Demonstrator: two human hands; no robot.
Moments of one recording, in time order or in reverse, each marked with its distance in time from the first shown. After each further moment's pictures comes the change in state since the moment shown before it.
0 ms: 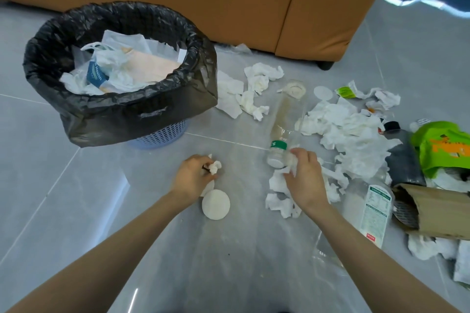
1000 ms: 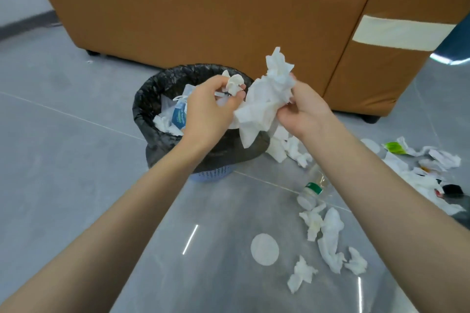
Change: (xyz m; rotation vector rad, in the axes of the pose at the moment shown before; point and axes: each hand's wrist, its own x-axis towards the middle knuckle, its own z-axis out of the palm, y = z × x) left_hand 0.002 0.096 -0.188 -0.460 0.564 0.234; right_hand 0.061 -0.243 -0.095 1.810 -0.502 0.271
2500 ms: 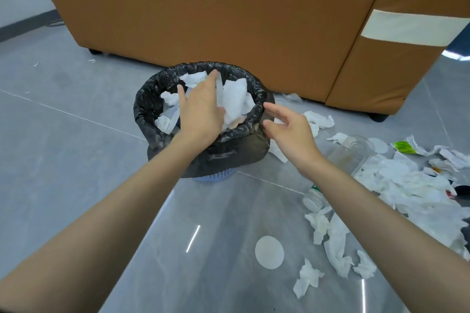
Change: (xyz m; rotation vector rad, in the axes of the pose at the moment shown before) left_hand 0.033 -0.049 -0.001 0.716 -0.091 0.011; right_hand 0.011 0.043 -0.054 -1.195 -0.038 -0.439
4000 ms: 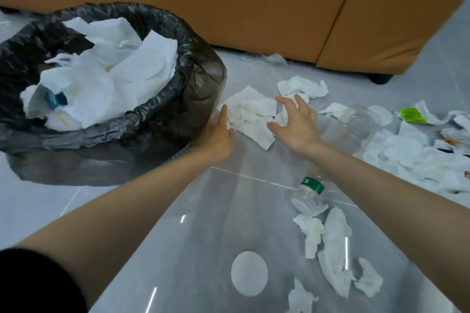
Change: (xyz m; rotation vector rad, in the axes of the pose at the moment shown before) left_hand 0.016 0.010 0.172 0.097 -0.576 -0.039; right_hand 0.081 0.145 -0.038 -0.548 -0.042 0.262
